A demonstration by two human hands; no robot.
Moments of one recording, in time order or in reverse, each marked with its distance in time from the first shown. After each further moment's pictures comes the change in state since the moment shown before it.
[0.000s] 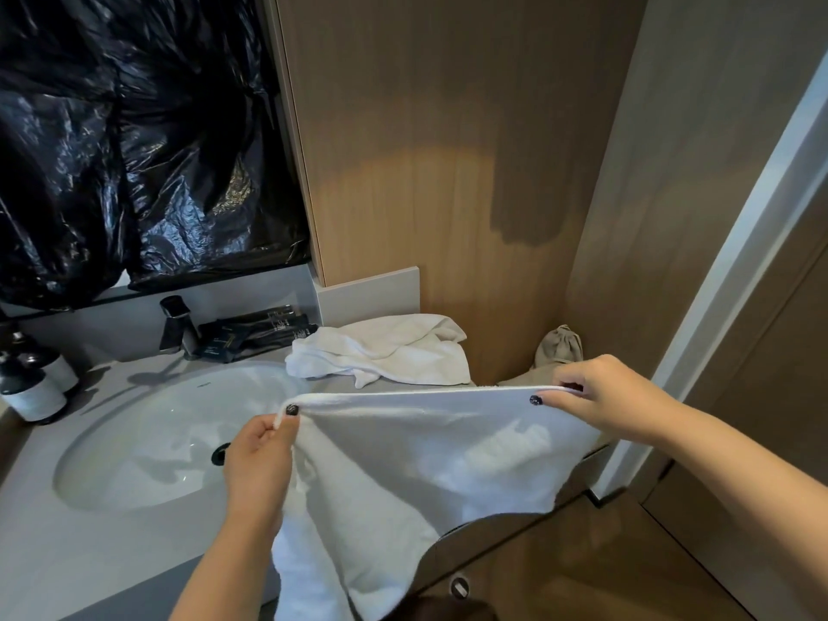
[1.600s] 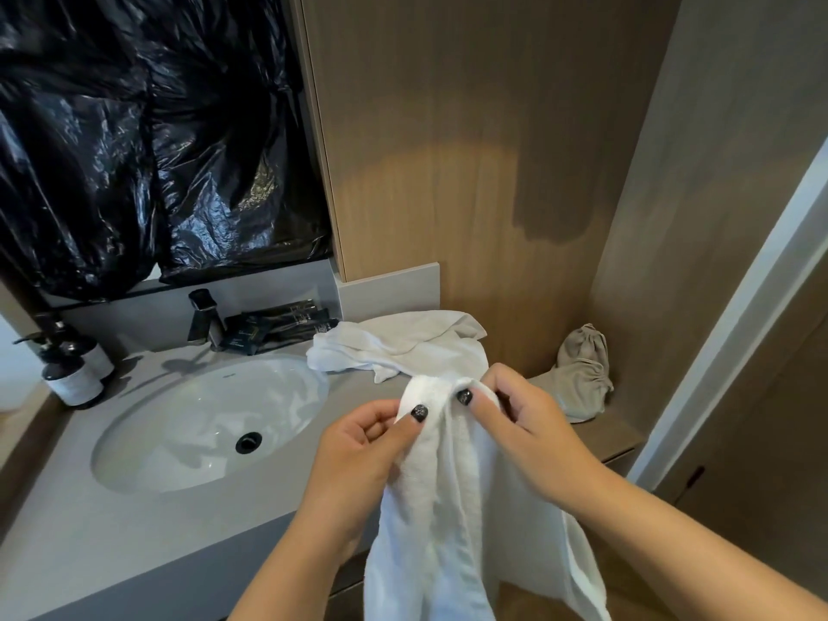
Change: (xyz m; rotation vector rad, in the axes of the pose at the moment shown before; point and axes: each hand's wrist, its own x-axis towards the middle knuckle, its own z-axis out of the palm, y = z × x) left_hand -0.094 0.059 0.032 -0.165 -0.520 0.033; right_hand -0.002 -0.110 0.057 0.619 0.232 -0.116
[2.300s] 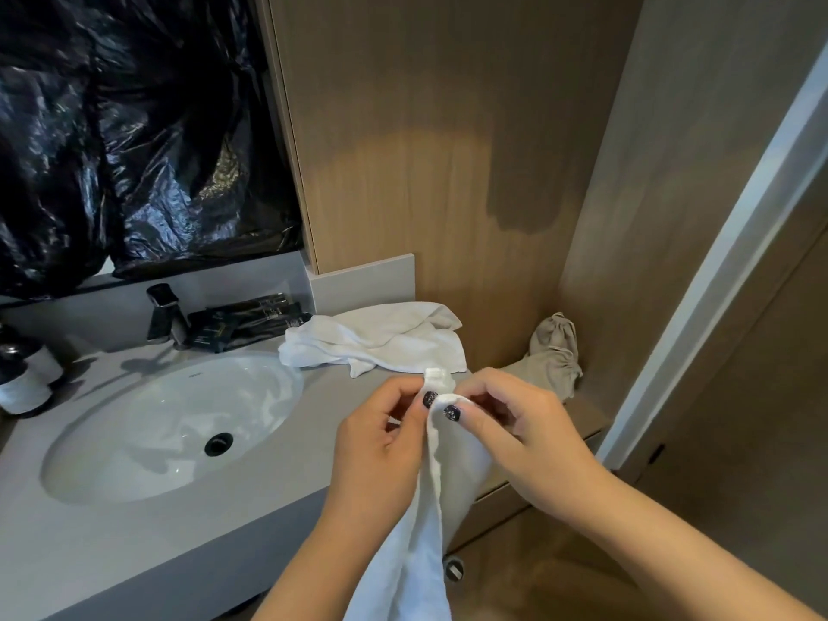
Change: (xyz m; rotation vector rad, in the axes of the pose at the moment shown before) left_hand 0.005 -0.006 0.024 0.386 -0.031 0.415; right_hand -0.015 -0.007 -0.004 -0.117 0.032 -0.052
